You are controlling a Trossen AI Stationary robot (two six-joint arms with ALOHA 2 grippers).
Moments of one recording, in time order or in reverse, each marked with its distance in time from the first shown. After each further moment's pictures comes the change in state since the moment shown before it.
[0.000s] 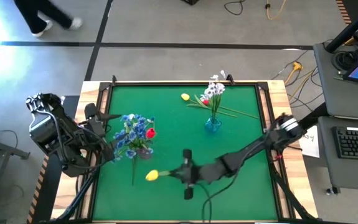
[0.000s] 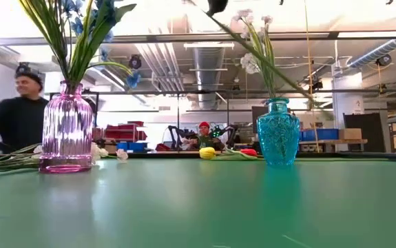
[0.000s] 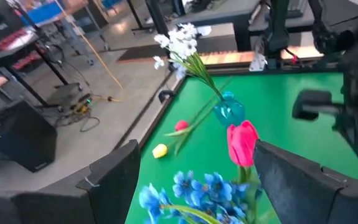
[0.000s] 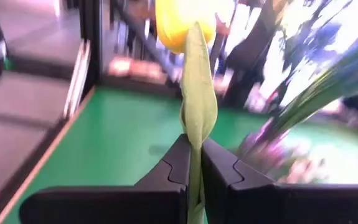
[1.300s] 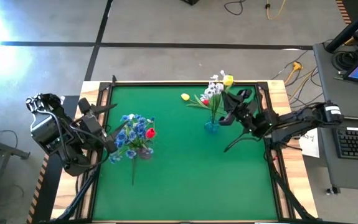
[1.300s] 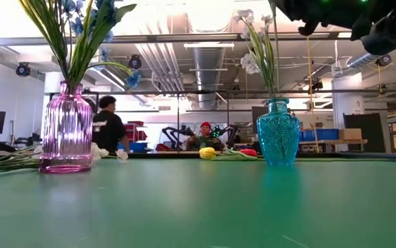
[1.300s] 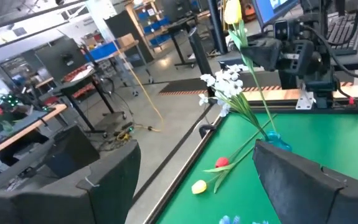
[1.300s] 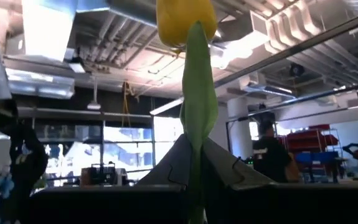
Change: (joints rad) left arm 0.018 0.002 -0.002 -0.003 -0.233 0.007; right arm -0.503 -0.604 -0.768 1.065 0.014 -0.216
